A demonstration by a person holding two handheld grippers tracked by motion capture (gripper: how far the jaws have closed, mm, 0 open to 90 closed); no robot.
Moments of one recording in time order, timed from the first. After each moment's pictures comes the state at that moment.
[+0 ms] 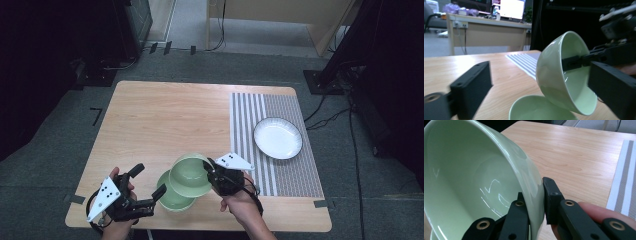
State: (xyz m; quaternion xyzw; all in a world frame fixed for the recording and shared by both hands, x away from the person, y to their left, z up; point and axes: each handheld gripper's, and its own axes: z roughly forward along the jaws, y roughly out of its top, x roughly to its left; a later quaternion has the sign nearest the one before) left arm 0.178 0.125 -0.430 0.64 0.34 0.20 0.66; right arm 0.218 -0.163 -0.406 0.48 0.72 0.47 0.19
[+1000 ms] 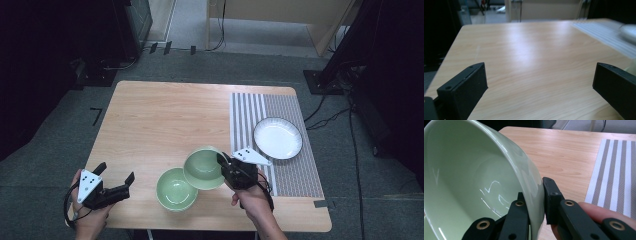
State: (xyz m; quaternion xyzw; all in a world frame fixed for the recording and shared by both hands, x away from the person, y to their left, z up) left arm 0.217 0.205 -0.483 0.67 0.47 0.32 0.48; right arm 0.227 -0.195 -0.404 0.51 0.69 0.47 0.20
